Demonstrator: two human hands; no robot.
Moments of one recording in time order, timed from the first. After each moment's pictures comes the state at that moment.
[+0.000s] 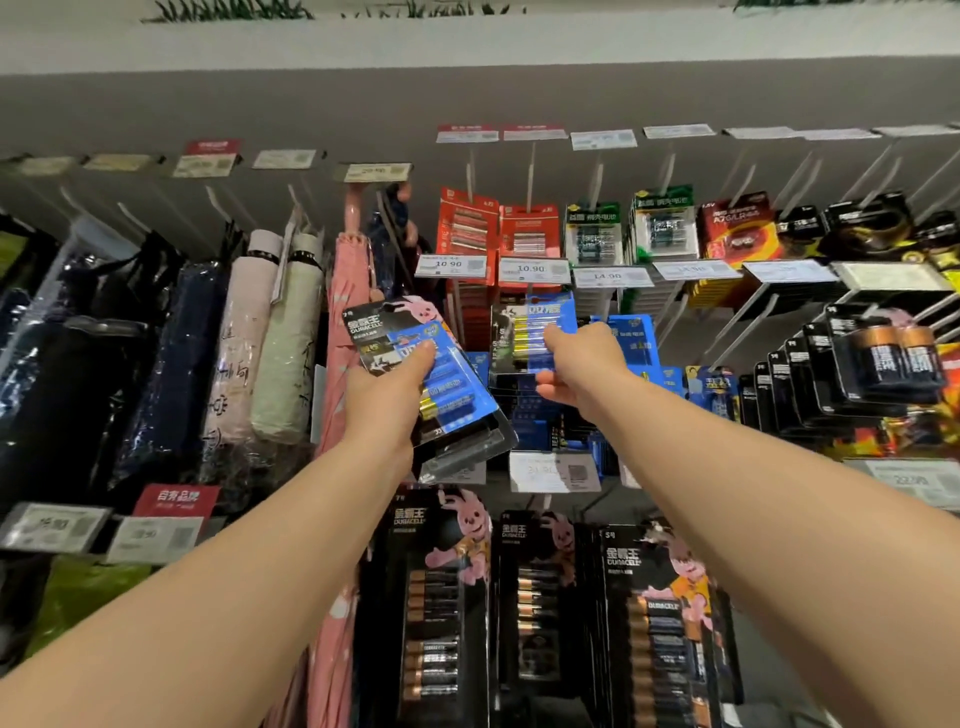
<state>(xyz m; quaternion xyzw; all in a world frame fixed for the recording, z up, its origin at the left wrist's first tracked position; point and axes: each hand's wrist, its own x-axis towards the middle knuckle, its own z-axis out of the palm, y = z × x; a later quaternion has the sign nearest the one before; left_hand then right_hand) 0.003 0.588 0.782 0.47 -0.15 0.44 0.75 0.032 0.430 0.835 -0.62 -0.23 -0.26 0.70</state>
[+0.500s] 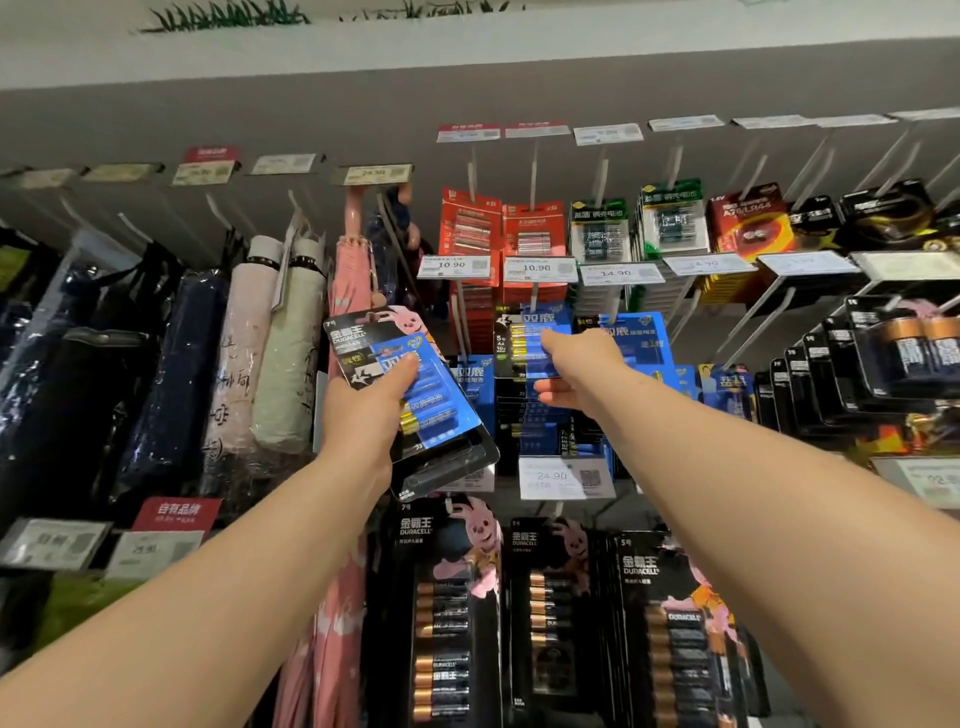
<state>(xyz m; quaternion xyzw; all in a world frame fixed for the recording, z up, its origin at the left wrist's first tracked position) 0.009 0.610 0.777 0.48 -0.16 0.46 0.73 0.053 0.435 0.844 -0.67 -0.20 -0.24 0.67</state>
